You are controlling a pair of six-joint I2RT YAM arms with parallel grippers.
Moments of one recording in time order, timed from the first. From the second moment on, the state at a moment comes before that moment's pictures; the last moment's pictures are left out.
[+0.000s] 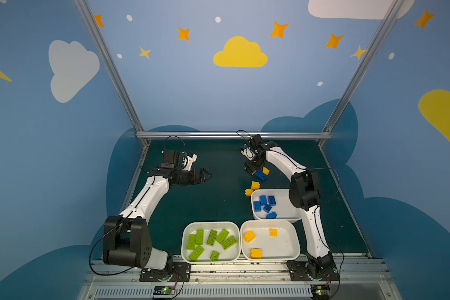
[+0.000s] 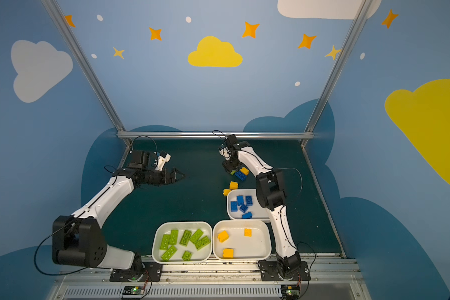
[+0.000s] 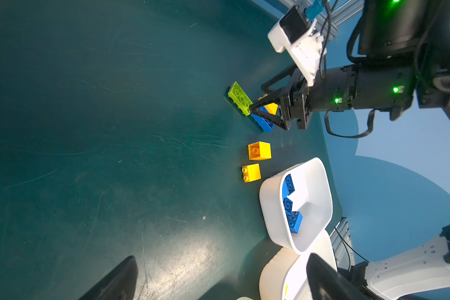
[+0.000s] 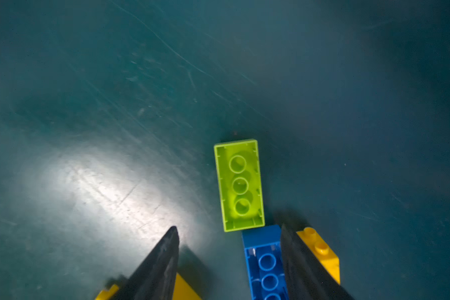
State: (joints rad) left arm -0.08 1.45 1.10 -0.58 0.68 -0.24; right arm 0.46 2.37 2.12 -0.97 -0.04 -0.26
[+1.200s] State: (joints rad) left arm -0.08 1.46 1.12 -0.62 0.69 -0.23; right arm 0.46 2.55 2.32 -1.04 -0.08 -0.33
